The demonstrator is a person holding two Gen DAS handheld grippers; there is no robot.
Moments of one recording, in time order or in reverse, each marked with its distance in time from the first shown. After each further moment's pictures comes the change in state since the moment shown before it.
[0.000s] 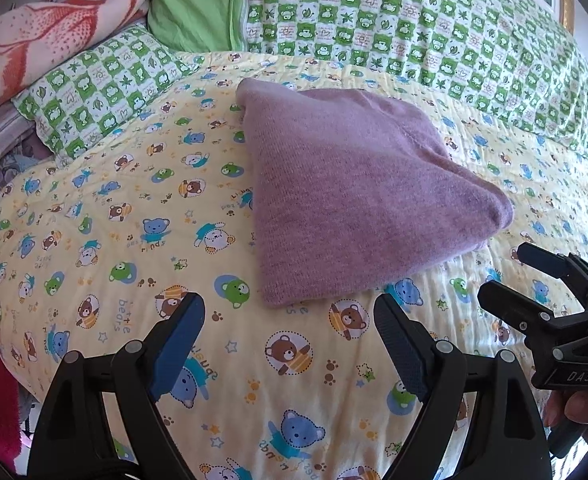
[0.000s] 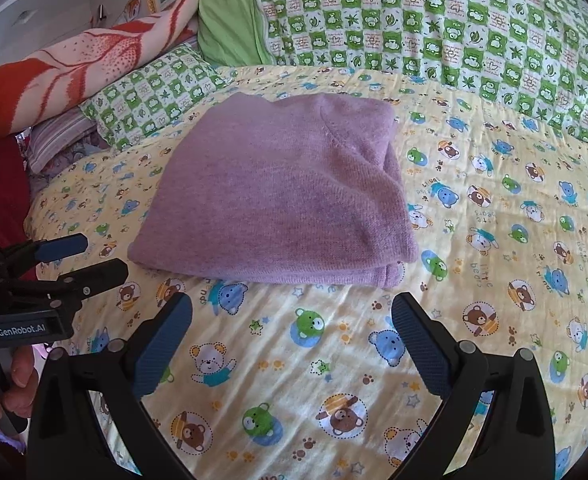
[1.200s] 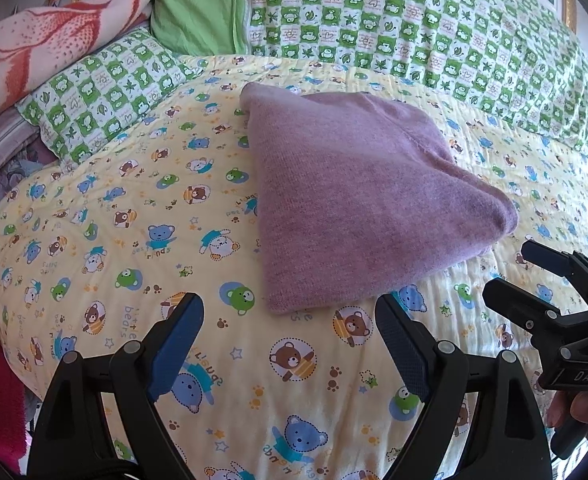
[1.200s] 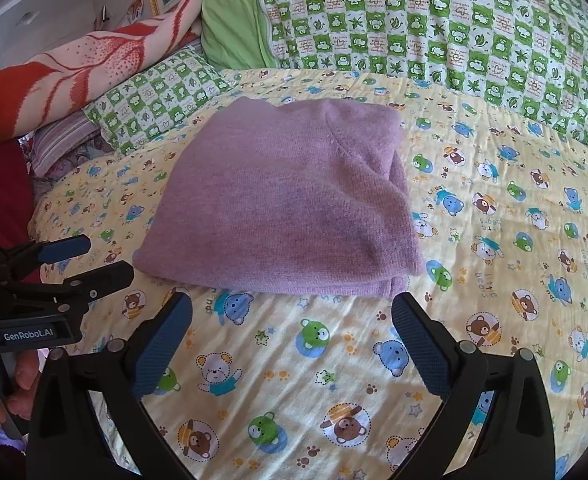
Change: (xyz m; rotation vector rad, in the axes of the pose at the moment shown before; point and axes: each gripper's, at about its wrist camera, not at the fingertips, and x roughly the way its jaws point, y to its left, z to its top) left arm -0.006 -0.007 -0.003 -0.013 -0.006 0.035; right arm 0.001 0.001 0.008 -0.001 -0.004 0.018
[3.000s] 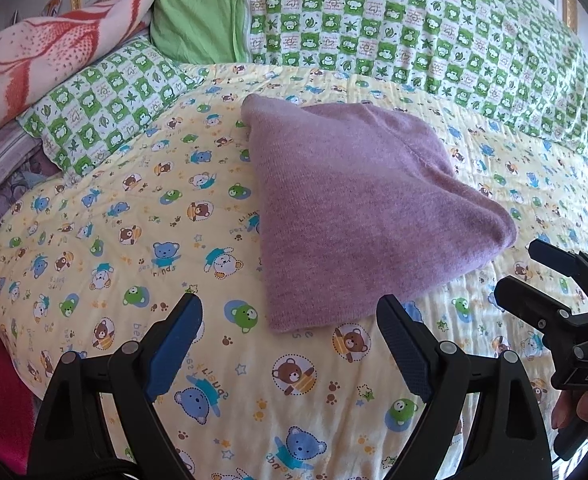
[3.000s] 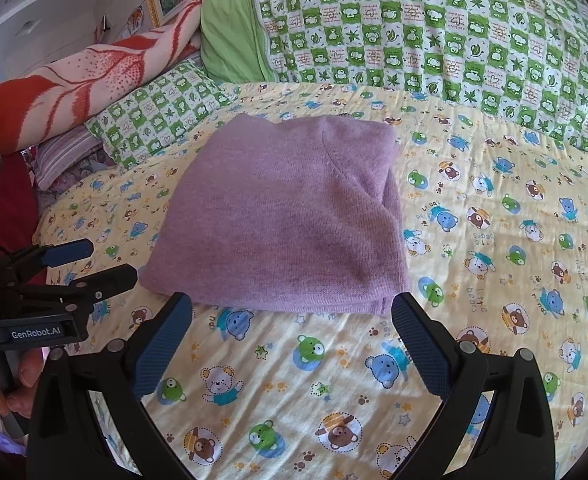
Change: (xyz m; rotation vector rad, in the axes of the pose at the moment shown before) left arm -0.008 -0.006 0.010 0.004 -0.010 0.022; right arm -0.011 -0.004 0.009 0.011 -0.032 0.008
